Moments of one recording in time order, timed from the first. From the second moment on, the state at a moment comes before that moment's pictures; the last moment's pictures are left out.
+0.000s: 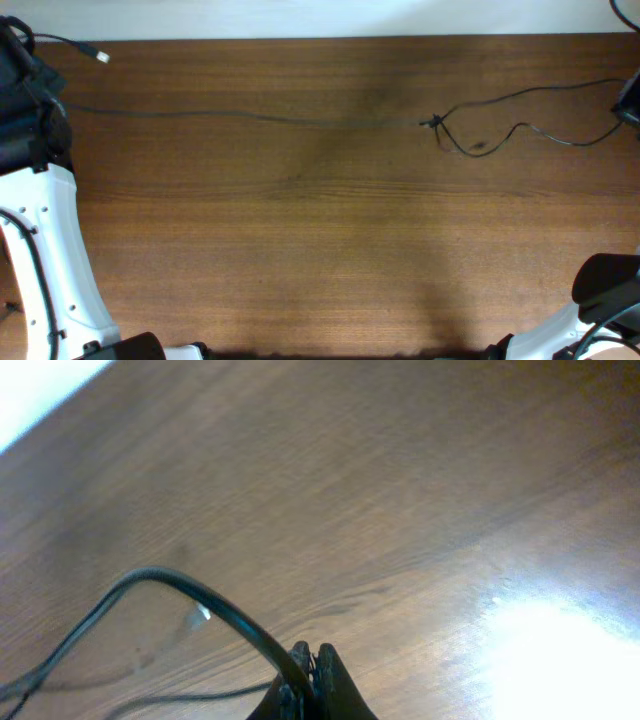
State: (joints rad) left arm 0.36 1.54 1.75 -0.70 -0.44 -0.38; right arm -0.49 1.89 2.19 -1.44 -0.15 0.13
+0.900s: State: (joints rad) left arm 0.50 1.58 1.75 -0.05 -0.29 -0.27; right arm -0.53 2.03 2.19 -1.49 -0.12 0.18
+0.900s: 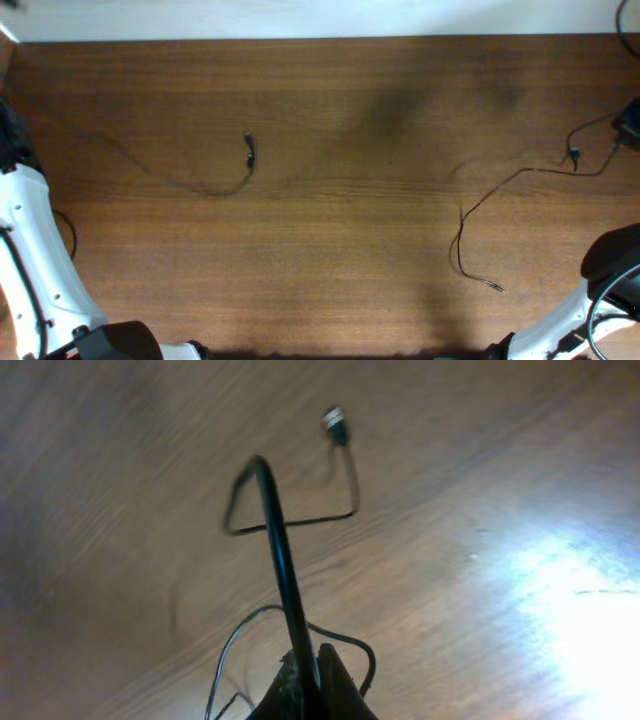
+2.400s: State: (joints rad) left arm 0.45 1.84 1.75 -0.75 0.13 0.00; right arm -0.07 2.03 2.19 -1.52 -0.18 0.11
